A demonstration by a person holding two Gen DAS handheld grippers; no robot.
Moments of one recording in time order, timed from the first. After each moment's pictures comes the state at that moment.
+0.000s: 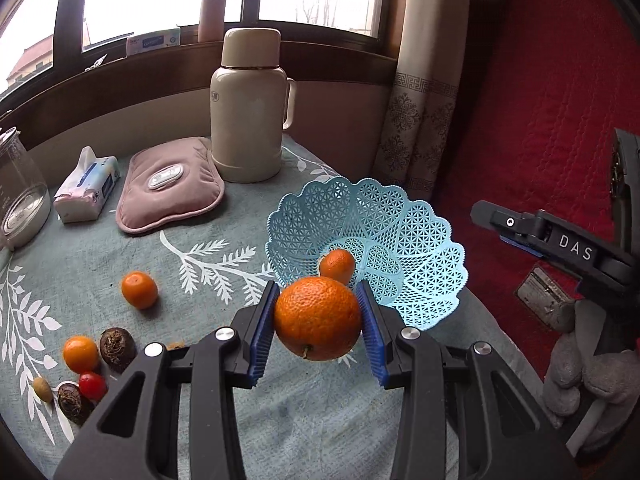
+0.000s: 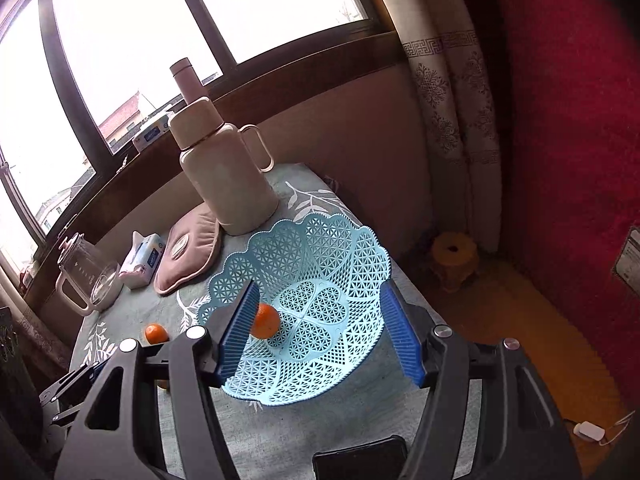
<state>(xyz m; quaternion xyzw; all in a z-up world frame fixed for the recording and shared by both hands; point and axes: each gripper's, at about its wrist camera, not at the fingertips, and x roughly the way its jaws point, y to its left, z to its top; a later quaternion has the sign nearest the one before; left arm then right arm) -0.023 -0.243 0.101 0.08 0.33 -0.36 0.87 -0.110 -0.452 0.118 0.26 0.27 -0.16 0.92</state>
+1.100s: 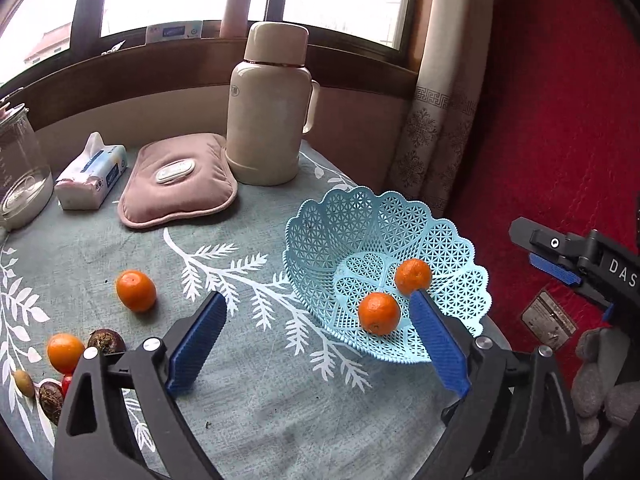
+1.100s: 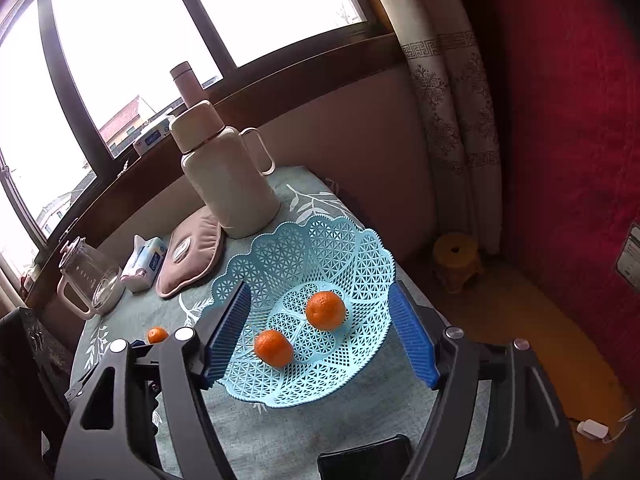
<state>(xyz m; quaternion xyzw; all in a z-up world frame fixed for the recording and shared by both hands) 0.001 -0.234 0.088 0.04 0.32 -0.34 0.88 -0.110 -0.449 0.118 0.26 0.26 -0.16 0.92</state>
